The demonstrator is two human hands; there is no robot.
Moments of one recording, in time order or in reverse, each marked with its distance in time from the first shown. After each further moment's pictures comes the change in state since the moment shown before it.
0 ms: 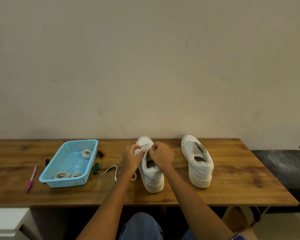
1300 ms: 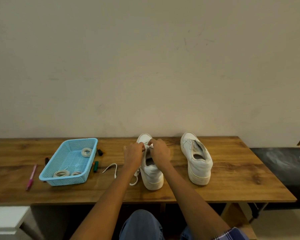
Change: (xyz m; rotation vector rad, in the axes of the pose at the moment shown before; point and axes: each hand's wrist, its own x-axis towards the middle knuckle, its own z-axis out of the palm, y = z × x) left_hand 0.001 0.032 -0.008 0.653 -0.060 0.233; right_hand 0.000 -0.006 -0.002 -0.211 -0.029 -0.123
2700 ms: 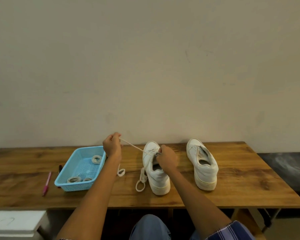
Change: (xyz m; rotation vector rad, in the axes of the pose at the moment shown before) left_hand 0.016 -0.046 -0.080 -1.323 0.436 -0.711; right_hand -0.004 0.002 -0.007 0.111 -0.025 0.134
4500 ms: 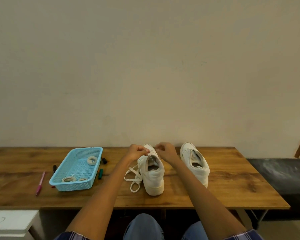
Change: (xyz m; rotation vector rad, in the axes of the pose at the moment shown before) left_hand -0.034 -0.025 0.027 0.545 -0.766 0.075; right_hand 0.012 0.012 -0.036 0.362 -0.098 -0.116
